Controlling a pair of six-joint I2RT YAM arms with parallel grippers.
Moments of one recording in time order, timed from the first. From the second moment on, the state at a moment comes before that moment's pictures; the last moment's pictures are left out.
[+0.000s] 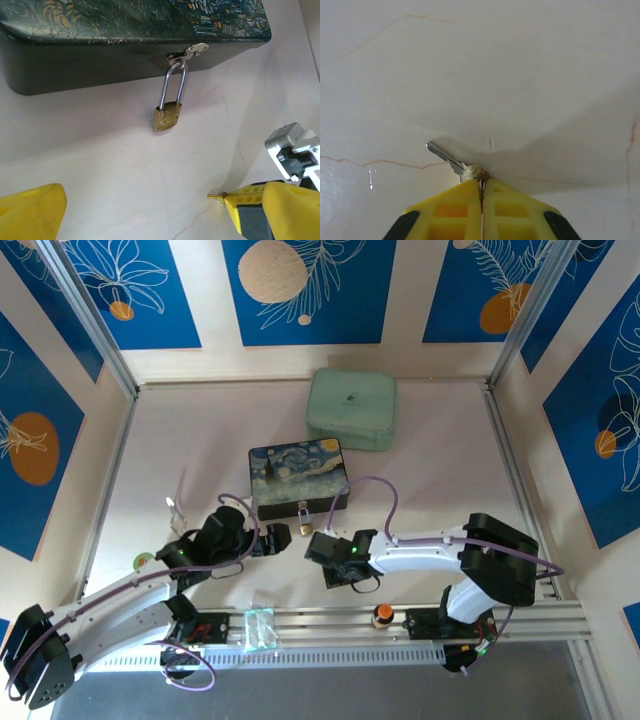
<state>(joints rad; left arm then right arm) -0.78 0.83 0.40 -0.25 0.06 -0.81 1.20 1.53 0.78 -0.60 0.14 0.96</state>
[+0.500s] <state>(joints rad) -0.85 0.92 0.35 0.00 0.11 -0.81 1.08 1.36 0.60 -0.35 -0.02 0.89</state>
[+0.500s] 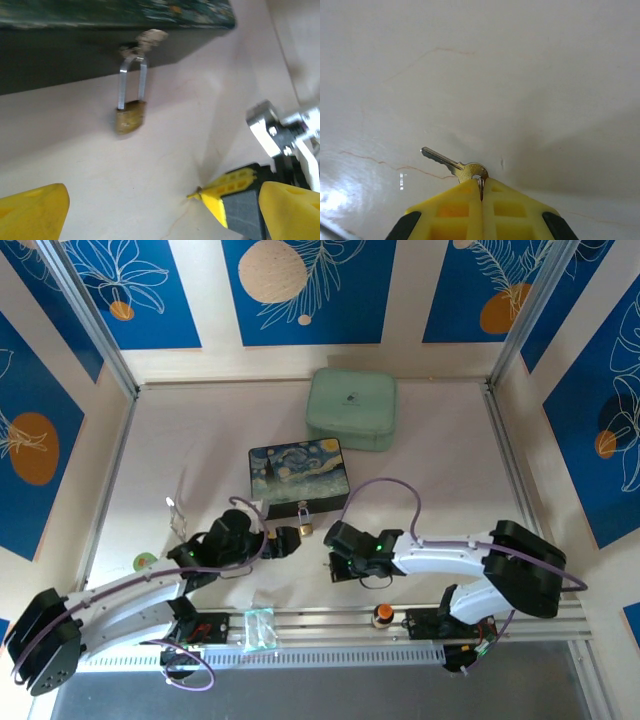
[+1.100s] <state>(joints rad) -1.12 1.02 0.35 0.28 -0.18 -0.95 1.02 1.07 0.58 -0.21 -0.09 0.96</state>
